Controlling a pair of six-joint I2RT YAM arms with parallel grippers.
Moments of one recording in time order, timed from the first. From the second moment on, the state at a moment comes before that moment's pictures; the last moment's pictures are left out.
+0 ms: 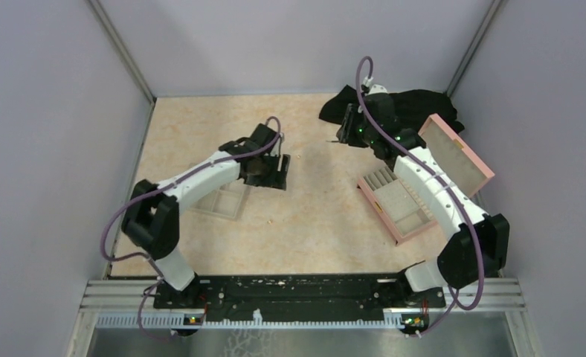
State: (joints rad) left arm -0.60 1.67 1.27 -0.63 -0.01 -0.37; right arm 0.40 1.42 1.32 -0.46 0.03 0.46
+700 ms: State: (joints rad) left arm -0.69 1.95 1.38 -0.63 -0.14 -0.46; right arm 0.36 1.39 1.24 -0.54 0.05 0.42
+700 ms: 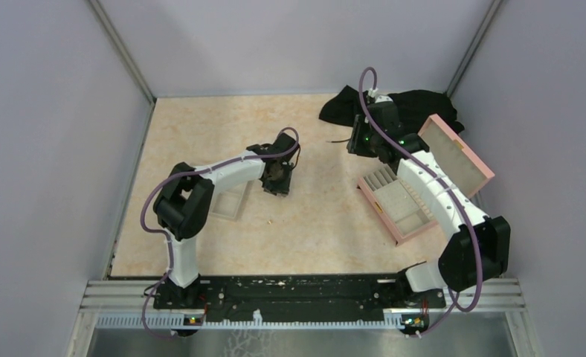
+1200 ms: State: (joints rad) left arm -0.69 1.97 1.38 -0.62 -0.14 -0.47; right arm 0.36 1.40 1.24 -0.54 0.05 0.41
